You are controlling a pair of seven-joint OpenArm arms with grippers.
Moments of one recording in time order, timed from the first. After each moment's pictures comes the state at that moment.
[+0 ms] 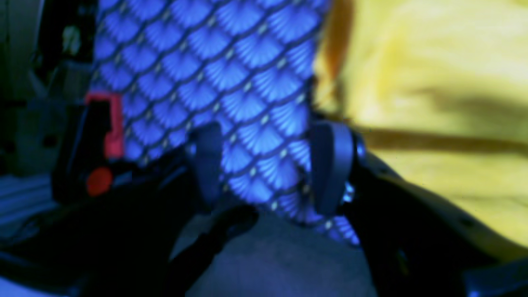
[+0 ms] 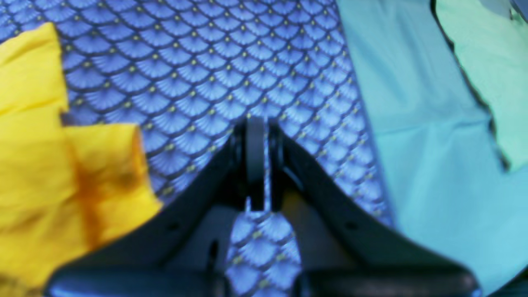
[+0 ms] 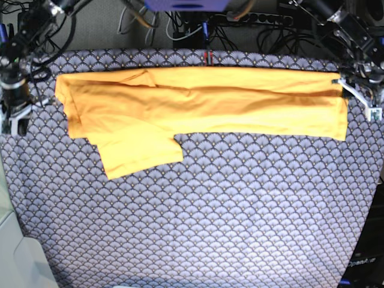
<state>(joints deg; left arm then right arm) 4.2 -3.1 -53.5 95.5 11.4 -40.5 48.3 -6.4 0.1 49.9 102.3 -11.5 40.6 -24.3</state>
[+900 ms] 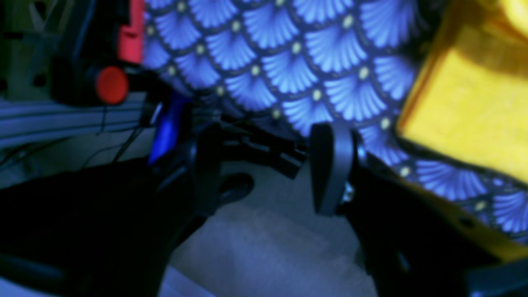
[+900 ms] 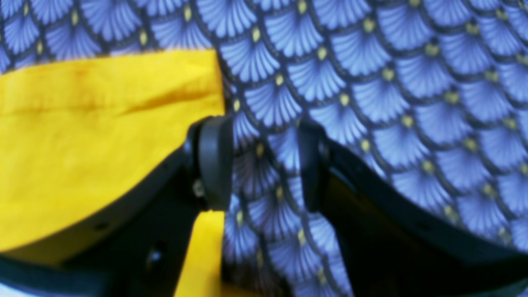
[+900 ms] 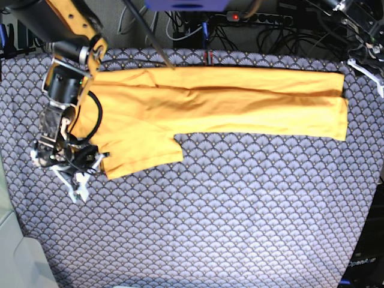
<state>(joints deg) 6.3 -3.4 -63.6 93.1 11.4 -40.7 48.3 23.8 5.2 26.7 58.5 -10.7 39.9 -43.9</state>
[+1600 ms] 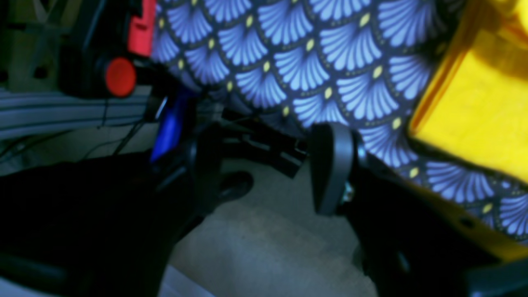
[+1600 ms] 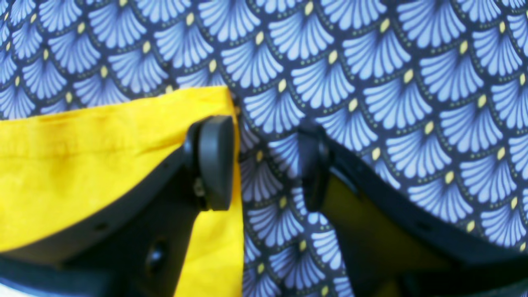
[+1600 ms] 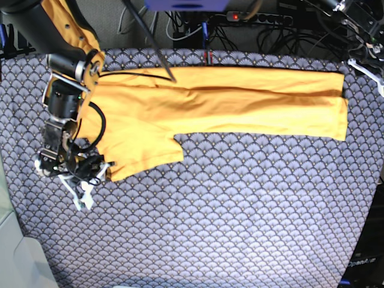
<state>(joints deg) 5.9 -3.1 -63.7 93.1 11.4 -40.7 48.3 28.6 5.6 26.7 51.0 -10.4 39.7 -42.6</state>
